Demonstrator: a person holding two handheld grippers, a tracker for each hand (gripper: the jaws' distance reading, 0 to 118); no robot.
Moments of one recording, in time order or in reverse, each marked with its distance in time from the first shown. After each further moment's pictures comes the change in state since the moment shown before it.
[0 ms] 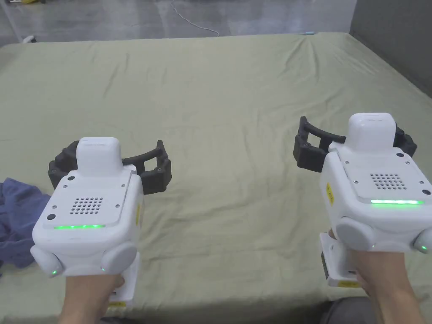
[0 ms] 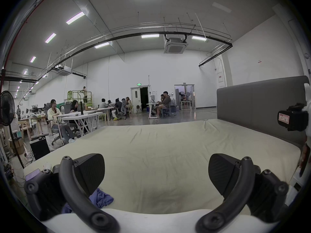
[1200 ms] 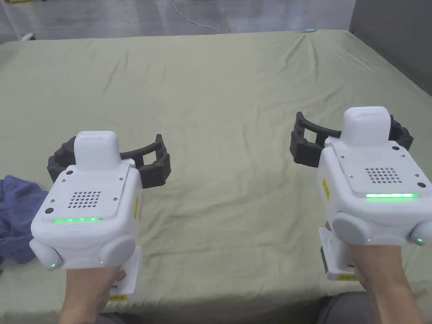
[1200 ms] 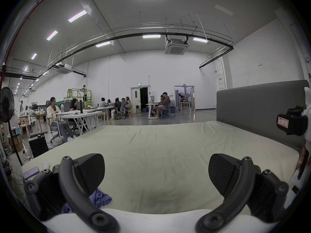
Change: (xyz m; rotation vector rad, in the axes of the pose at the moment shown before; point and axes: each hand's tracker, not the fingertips) left arm -0.001 0.003 0.001 0.005 -0.005 0.024; right arm -0.004 0.003 0.002 0.011 0.010 0.024
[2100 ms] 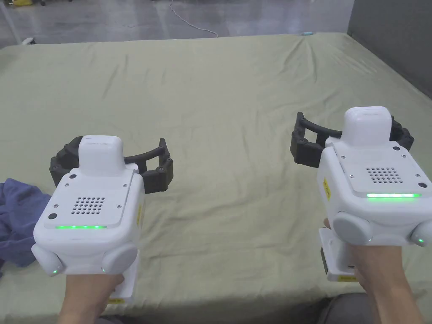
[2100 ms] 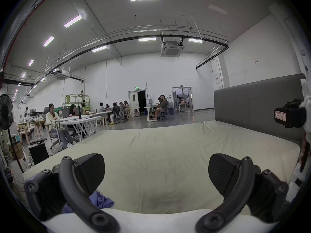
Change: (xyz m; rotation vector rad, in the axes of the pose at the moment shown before) left arm 0.002 -0.001 0.005 0.029 -0.021 -0.051; right arm 0.001 0.004 0.003 0.002 -0.007 -0.009
